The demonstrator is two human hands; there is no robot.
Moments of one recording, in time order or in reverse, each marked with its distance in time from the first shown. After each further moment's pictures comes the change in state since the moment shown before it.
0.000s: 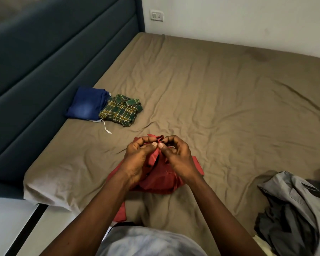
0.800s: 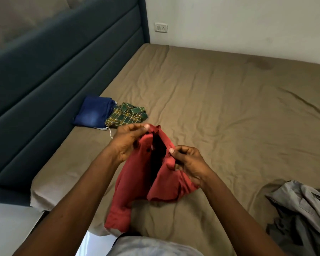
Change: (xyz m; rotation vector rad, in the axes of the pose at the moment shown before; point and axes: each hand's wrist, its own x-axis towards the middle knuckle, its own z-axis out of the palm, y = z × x) left_hand 0.026 0.092 -0.015 0.152 0.006 0.004; right_hand 0.011 -0.011 -0.016 0.351 -0.091 0.360
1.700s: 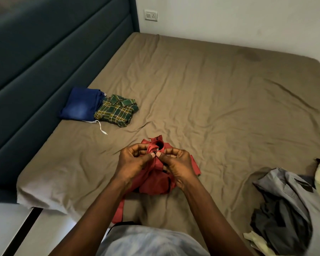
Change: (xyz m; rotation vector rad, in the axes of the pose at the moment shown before) left_hand -0.055 -0.078 0.024 0.133 0.012 0.095; right_hand -0.014 0.039 0.018 -0.054 0.291 0.012
